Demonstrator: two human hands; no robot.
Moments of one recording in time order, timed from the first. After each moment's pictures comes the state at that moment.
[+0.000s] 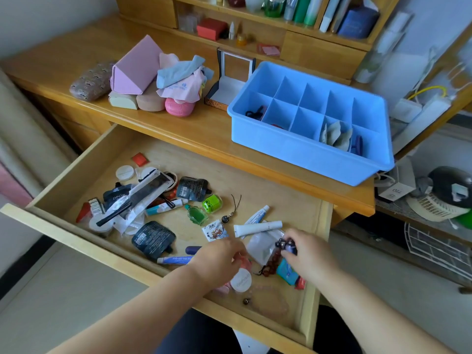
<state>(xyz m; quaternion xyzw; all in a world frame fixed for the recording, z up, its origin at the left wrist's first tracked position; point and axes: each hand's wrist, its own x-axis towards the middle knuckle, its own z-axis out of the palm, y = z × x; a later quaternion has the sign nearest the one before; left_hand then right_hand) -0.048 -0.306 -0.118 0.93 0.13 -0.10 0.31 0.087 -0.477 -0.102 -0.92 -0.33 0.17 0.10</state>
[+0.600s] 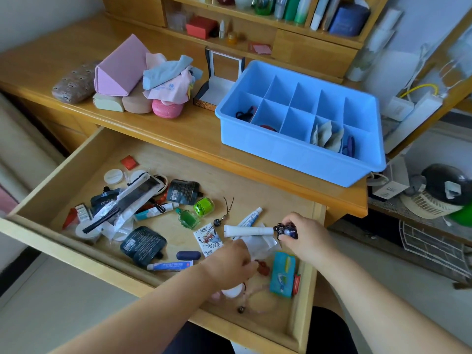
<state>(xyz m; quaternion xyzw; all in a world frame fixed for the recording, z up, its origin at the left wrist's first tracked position) -0.014 -0.329 -0.122 0.91 0.13 -0.18 0.35 0.128 -0.472 -0.097 -0.92 -0.31 0.18 0.14</state>
